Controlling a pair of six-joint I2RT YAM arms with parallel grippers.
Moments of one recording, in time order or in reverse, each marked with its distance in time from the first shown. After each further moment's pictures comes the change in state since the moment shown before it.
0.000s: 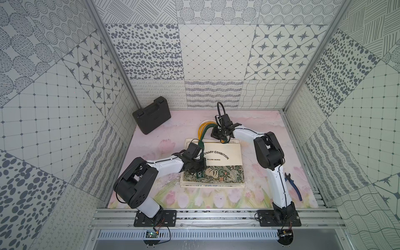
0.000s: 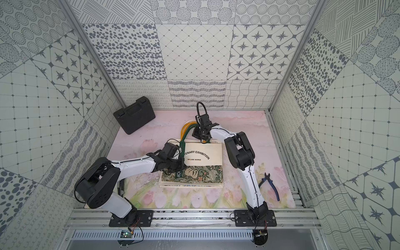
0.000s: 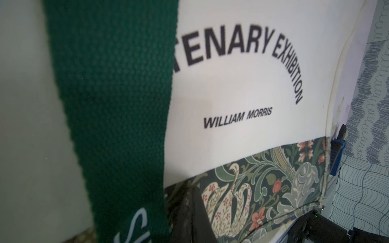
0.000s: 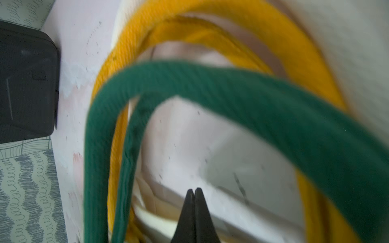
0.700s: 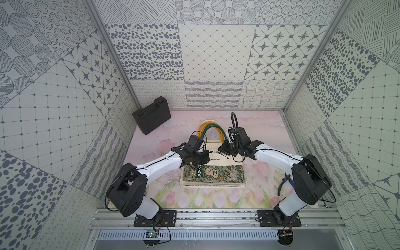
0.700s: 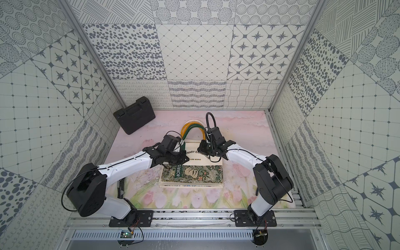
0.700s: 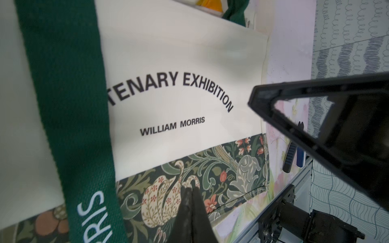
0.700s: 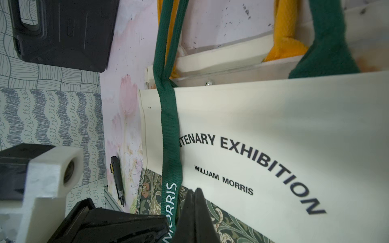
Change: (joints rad) left arm -0.025 -0.016 0.223 -0.134 -0.001 0.016; right arm 0.074 -0.521 -0.538 0.107 -0.060 0.091
